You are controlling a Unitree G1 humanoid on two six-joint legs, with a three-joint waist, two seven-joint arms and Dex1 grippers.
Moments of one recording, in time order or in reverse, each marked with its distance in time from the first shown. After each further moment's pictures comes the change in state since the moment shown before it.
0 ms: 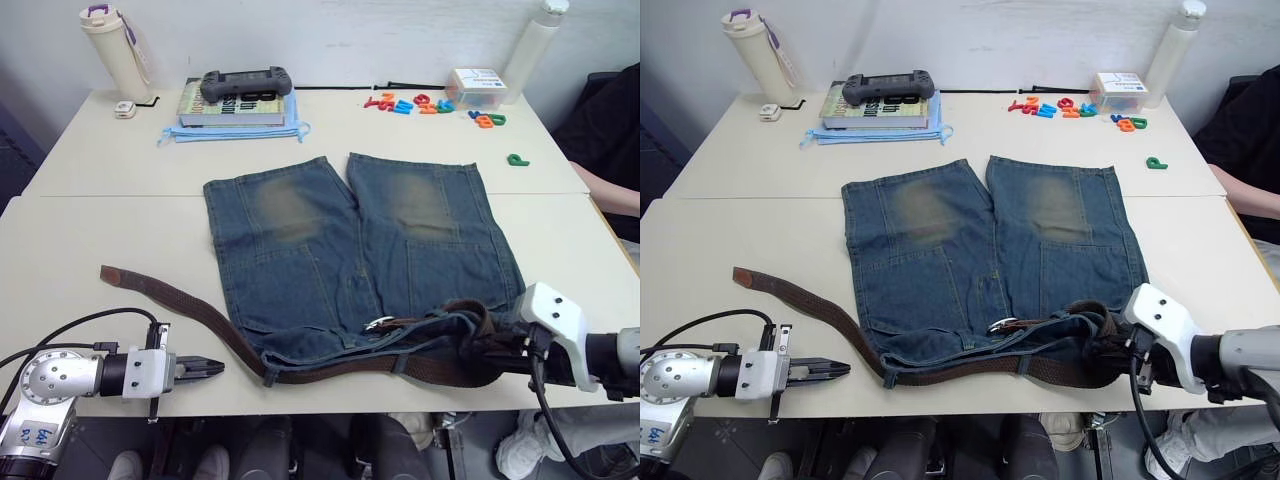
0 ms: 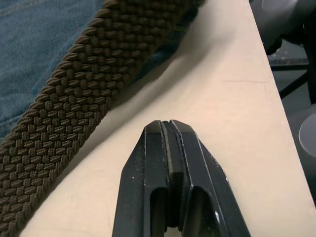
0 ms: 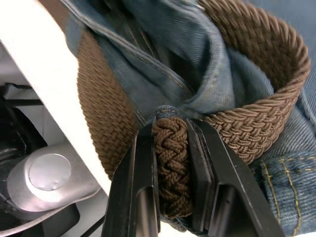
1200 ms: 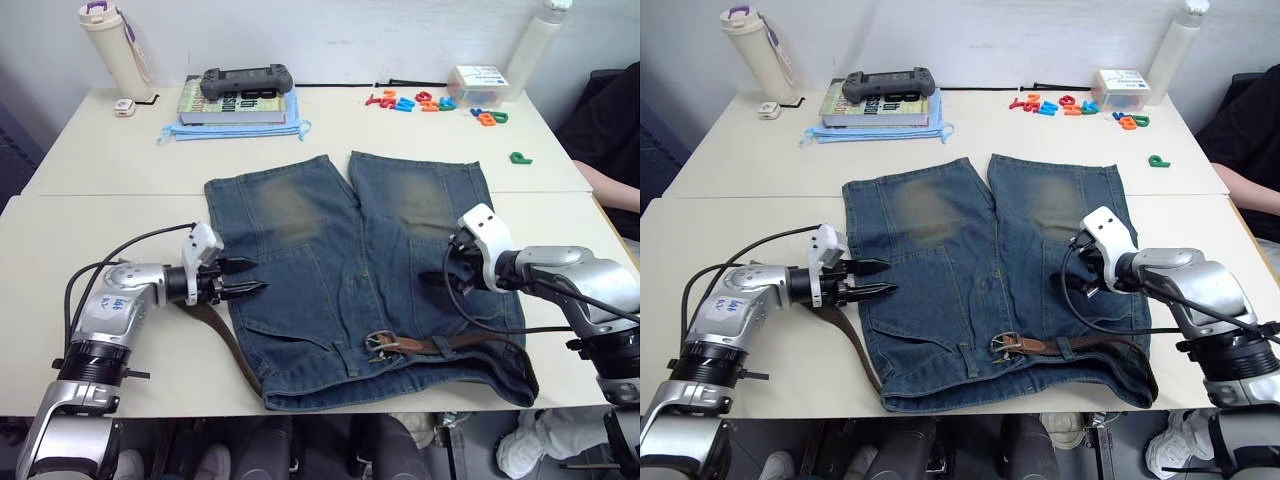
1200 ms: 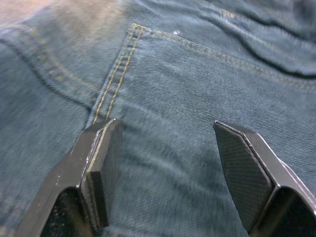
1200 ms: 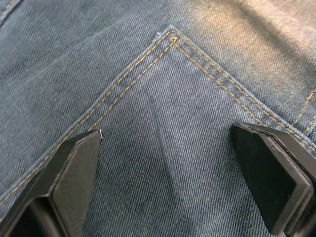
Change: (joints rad) left arm -0.620 -0.160 -0.217 0.232 -0.026 0.788 0.222; right arm -0.834 0.254 0.633 0.699 -0.186 0.062 -0.326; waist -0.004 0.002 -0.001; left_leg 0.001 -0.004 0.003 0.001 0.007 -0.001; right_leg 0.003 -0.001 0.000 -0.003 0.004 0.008
